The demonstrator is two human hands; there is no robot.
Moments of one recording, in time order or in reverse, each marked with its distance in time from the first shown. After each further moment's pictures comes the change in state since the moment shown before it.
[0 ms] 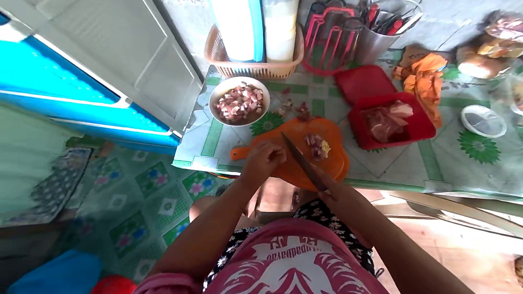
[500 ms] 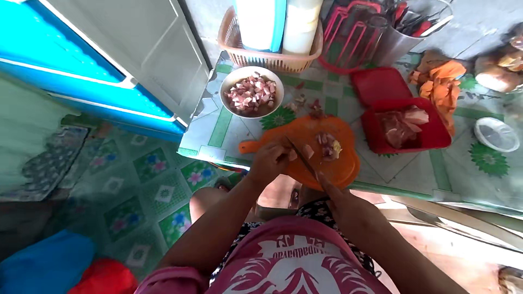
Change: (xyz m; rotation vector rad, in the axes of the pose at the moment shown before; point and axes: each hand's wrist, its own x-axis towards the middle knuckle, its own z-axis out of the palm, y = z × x) left_hand -0.014 -0.018 0.012 -0.030 0.115 0.134; right_hand -0.024 -0.032 0.015 -0.364 0.114 -0.026
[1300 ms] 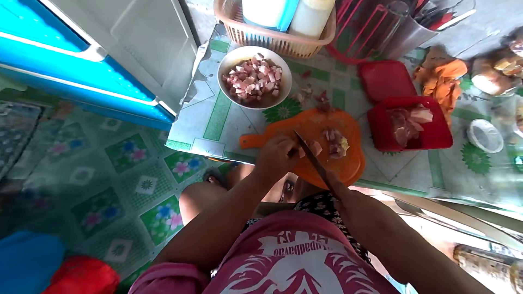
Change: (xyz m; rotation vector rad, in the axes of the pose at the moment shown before) left_hand 0.005 0.000 0.007 0.032 -0.028 -0.084; right_hand 0.013 -0.041 -0.040 -0.036 -0.303 0.209
